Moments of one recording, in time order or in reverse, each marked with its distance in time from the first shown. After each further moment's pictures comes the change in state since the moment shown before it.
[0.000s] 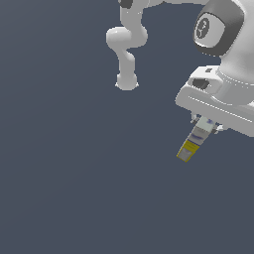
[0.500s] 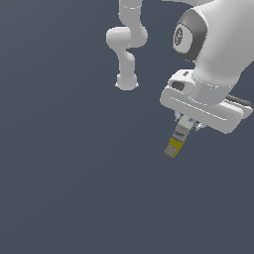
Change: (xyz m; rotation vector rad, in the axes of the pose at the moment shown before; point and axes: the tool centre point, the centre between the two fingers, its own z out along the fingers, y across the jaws) arm 0.001 0.043 0.022 0.000 0.000 0.000
